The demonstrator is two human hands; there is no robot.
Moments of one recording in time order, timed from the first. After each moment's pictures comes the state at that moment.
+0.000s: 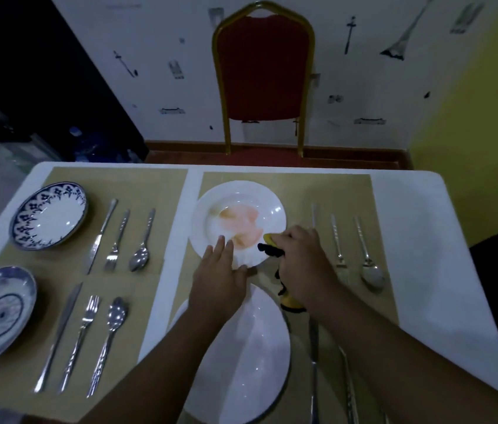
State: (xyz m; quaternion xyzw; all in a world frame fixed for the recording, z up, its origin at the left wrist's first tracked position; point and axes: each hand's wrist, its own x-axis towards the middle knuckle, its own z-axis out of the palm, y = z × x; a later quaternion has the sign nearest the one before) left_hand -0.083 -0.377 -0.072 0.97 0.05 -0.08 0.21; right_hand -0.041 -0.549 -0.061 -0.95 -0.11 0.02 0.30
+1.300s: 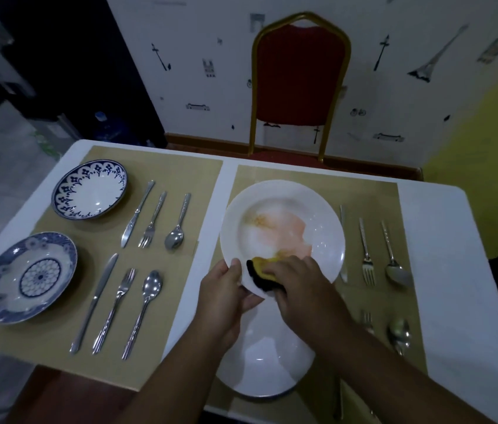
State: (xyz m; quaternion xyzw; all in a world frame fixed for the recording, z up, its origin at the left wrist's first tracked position) left_hand -0.152 -0.346 -0.010 0.52 0.34 -0.08 0.78; right_hand -0.128 -0.495 -0.018 -0.94 -0.25 0.04 0.25
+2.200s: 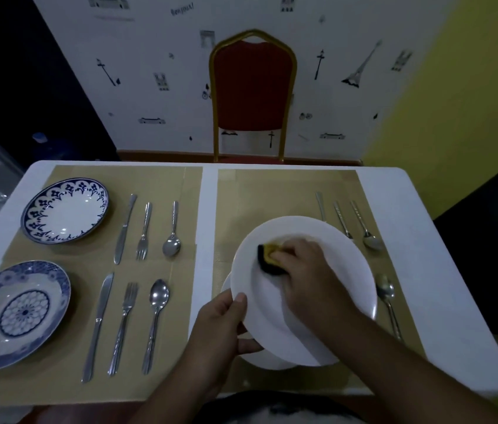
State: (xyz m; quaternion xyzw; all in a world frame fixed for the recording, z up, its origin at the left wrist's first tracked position) left_hand -0.229 -0.277 0.011 0.57 0.23 -0.22 0.76; right_hand -0.177 -0.449 0.016 -0.96 -0.13 -0.04 0.25
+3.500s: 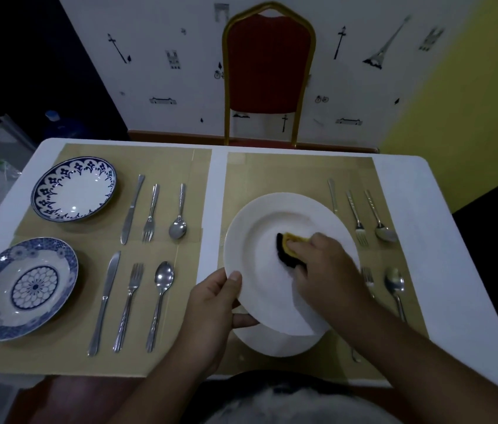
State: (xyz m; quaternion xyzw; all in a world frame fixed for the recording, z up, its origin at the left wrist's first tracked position) left_hand -0.224 -0.272 0.006 0.59 0.22 -0.14 0.77; right_hand -0.174 -0.459 0.024 -0.98 -0.10 0.00 0.18
